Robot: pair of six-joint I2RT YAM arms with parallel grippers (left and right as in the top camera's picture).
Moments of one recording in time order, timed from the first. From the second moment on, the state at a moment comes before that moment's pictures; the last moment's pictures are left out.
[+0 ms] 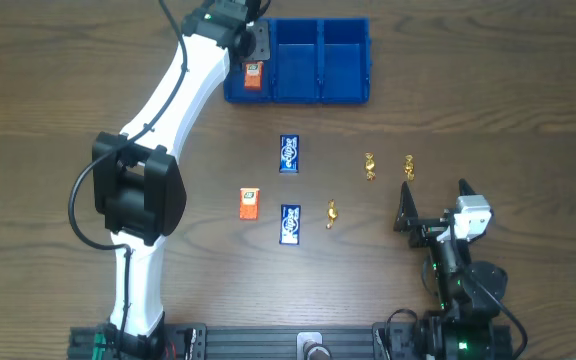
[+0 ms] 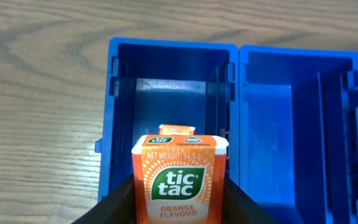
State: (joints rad) left arm -0.37 2.25 2.08 -0.81 -0.14 -0.35; right arm -0.04 0.01 0.01 -0.07 -0.13 0.08
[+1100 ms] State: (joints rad) left arm -0.72 1.66 0.91 -0.54 -0.19 -0.77; right arm -0.04 0.01 0.01 -0.07 -0.13 0.08
